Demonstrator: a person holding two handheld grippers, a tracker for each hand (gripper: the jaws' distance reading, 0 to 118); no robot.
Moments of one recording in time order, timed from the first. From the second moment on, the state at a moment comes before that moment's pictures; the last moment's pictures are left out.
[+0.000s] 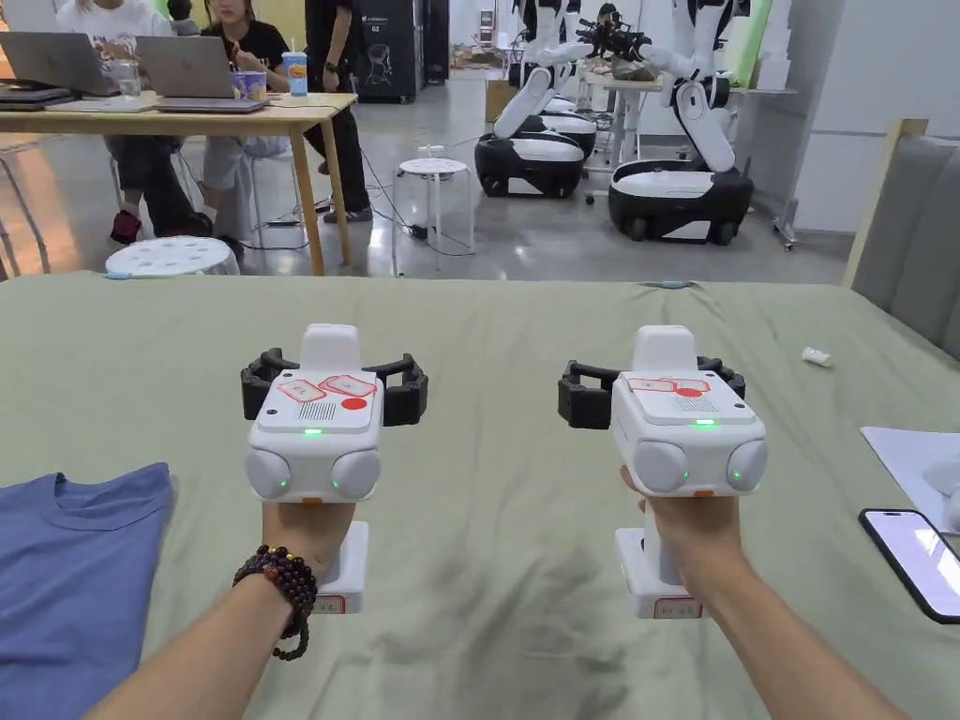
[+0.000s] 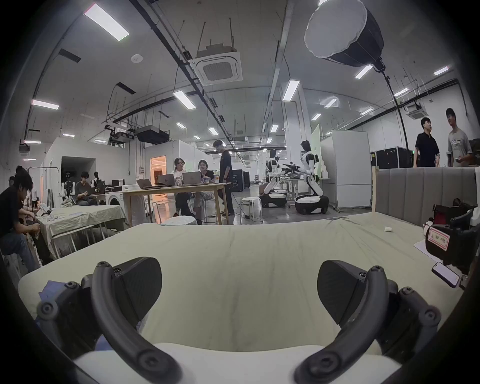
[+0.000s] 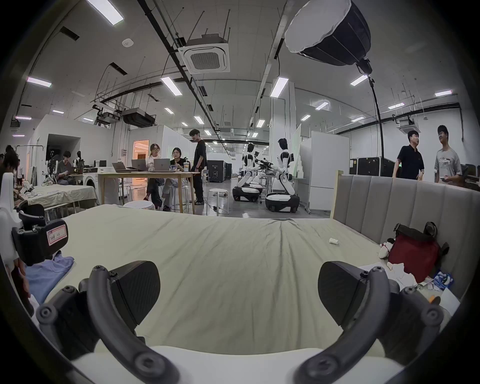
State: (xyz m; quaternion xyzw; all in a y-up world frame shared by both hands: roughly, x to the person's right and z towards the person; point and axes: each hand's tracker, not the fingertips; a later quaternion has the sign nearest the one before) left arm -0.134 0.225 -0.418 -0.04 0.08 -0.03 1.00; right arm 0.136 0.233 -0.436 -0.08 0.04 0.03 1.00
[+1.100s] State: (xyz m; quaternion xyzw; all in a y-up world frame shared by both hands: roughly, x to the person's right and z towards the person) left arm -0.126 0.223 -0.418 -0.04 0.08 -0.04 1.00; right arm 0.144 0.231 -0.435 -0.07 0.03 0.02 1.00
